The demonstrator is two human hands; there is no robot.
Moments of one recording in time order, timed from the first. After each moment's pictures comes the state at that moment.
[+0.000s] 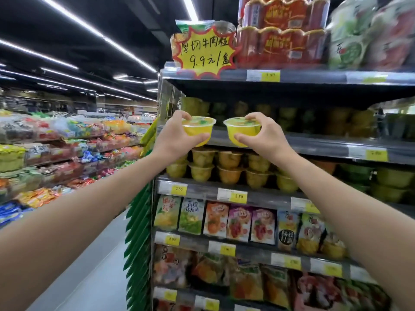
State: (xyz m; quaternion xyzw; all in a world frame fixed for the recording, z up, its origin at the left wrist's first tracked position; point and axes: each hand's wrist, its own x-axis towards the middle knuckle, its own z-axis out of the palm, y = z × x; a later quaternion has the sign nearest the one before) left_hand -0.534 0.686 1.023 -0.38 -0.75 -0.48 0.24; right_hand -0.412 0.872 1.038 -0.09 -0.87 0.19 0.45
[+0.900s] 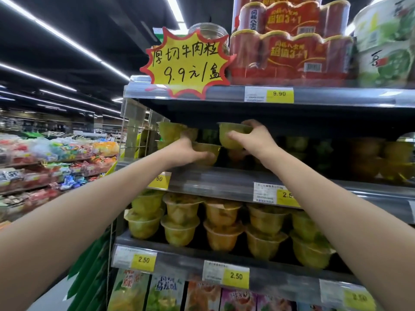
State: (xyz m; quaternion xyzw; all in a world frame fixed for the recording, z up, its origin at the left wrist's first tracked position) left_hand -0.675 0.839 1.090 -0.40 -0.84 -0.36 0.10; right_hand -0.562 0.992 1.115 -0.11 -0.82 0.33 0.45
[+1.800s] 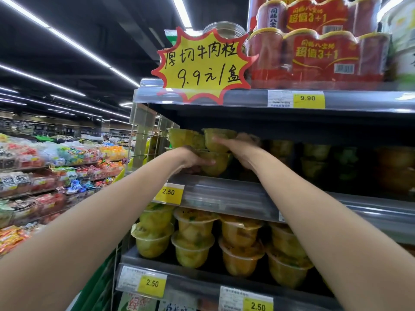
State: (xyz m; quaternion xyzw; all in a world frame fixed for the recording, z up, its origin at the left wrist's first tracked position) left_hand -0.728 0.853 1.100 -0.34 -0.85 -0.40 -0.01; right_hand -0.652 0.982 1.121 -0.12 -0.80 0.49 0.34
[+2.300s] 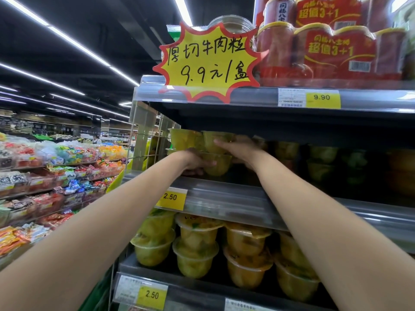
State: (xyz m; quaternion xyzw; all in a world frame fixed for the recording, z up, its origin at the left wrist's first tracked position) left_hand -0.746 0.864 1.102 -0.35 -0.87 -0.36 -0.03; right_hand -0.669 0.993 1.122 -0.09 -0.84 0.45 0.30
